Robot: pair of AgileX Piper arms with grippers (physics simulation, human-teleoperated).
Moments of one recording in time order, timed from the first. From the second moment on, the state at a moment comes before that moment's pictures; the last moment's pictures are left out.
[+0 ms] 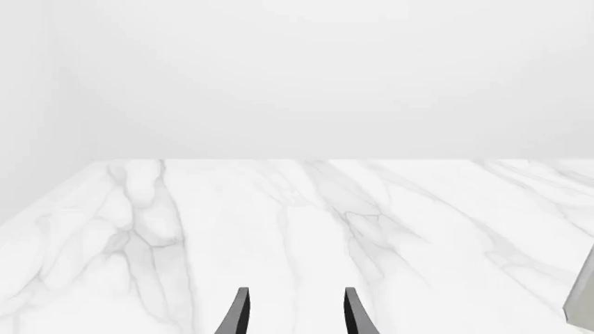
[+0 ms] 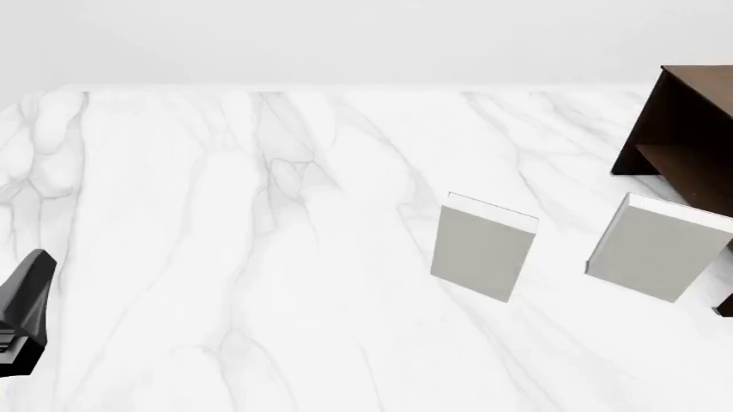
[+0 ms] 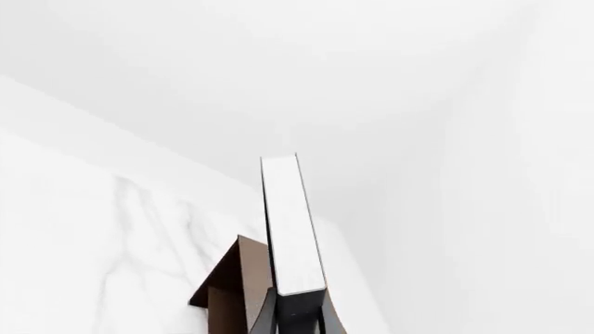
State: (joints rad) left arm 0.00 0.00 0.00 0.00 0.00; right arm -0.21 0.67 -0.91 0.22 -0.64
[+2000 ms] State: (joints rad) left arm 0.00 0.00 0.00 0.00 0.00; right arm -0.43 0.83 -0.97 0.17 -0.74
